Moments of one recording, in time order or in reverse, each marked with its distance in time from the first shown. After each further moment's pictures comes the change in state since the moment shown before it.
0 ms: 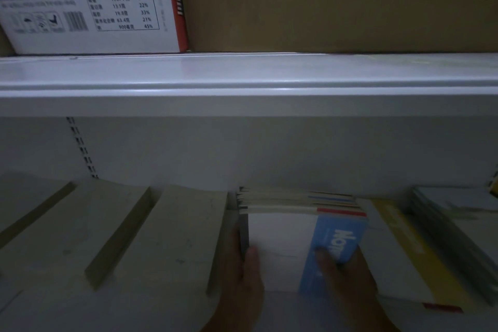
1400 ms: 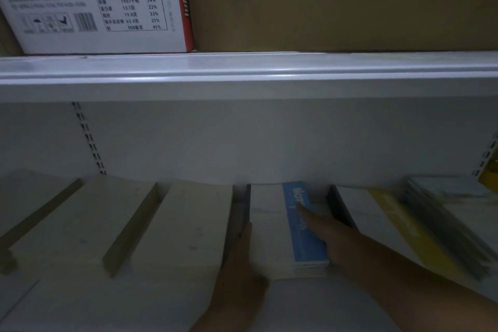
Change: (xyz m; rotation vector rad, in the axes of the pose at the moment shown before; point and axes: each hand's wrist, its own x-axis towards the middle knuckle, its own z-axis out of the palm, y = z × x) left_hand 0.006 -0.046 -0.047 0.642 -0.534 -0.166; right_hand 0.056 0.014 0.026 -0.098 -0.166 0.916
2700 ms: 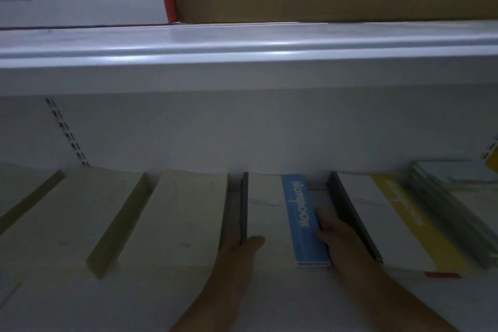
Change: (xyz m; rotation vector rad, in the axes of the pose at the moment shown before) left_hand 0.016 0.028 -0.011 -0.803 -0.038 -0.487; right_hand 0.003 0.050 -0.023 0.098 -0.109 -0.339
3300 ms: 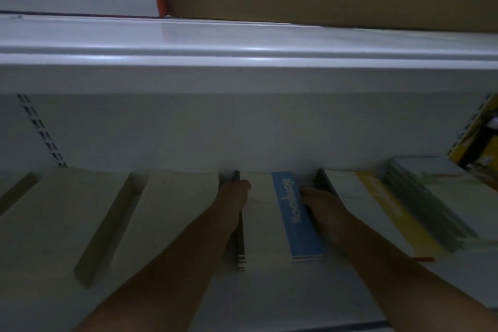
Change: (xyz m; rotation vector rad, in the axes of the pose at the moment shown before) left_hand 0.073 0.072 0.018 0.144 0.015 -0.068; right_hand 0.028 -0.047 0.018 -0.101 0.102 0.142
